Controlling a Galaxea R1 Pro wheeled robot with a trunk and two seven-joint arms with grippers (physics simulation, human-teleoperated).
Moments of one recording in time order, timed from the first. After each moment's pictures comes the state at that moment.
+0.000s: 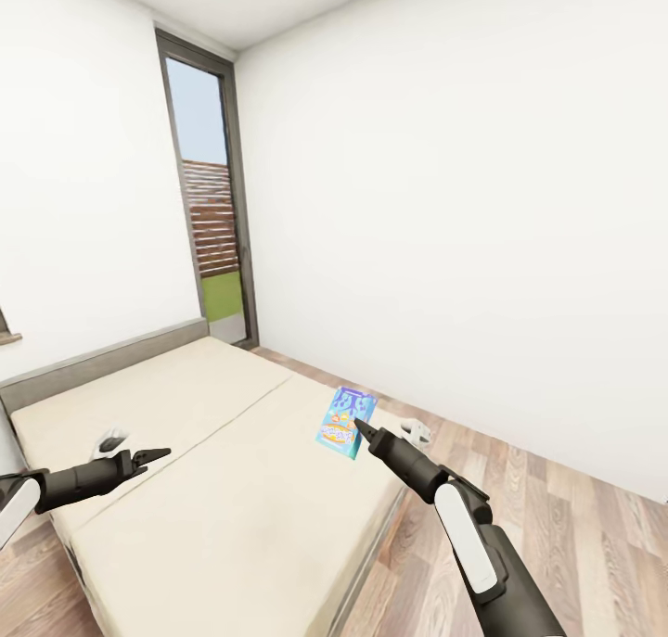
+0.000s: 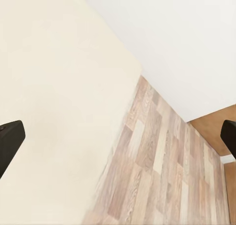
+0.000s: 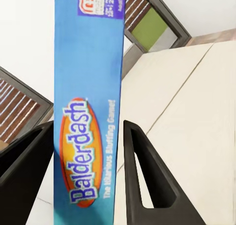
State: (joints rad) left arm -0.60 0.55 -0.02 -0.66 0.61 0.69 -0.82; right arm -0.38 0.10 0.07 -1.24 -0.68 0.45 0.24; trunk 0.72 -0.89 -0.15
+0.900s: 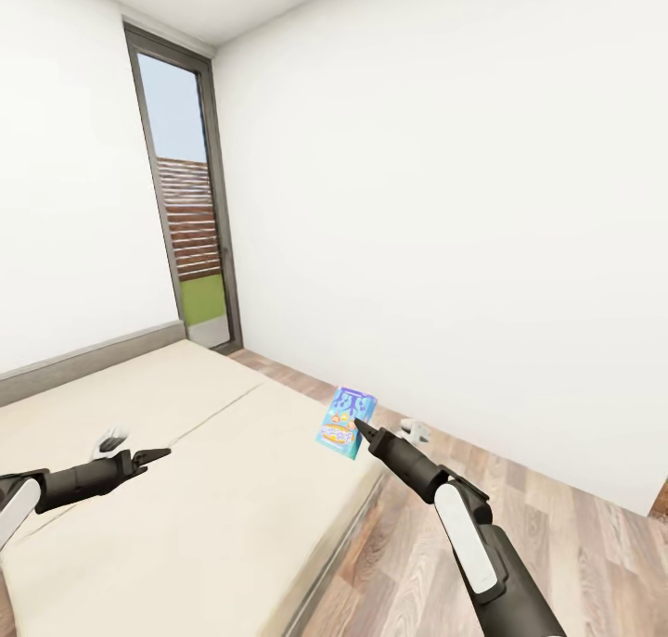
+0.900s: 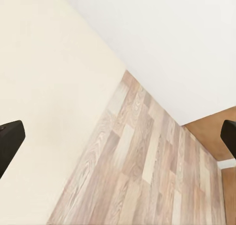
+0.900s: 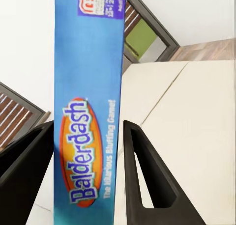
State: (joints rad) left arm -0.60 0.55 -0.02 -0.66 0.61 0.69 -0.81; right arm -0.38 0.10 0.07 -1.24 -0.68 0.45 0.24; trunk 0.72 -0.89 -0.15
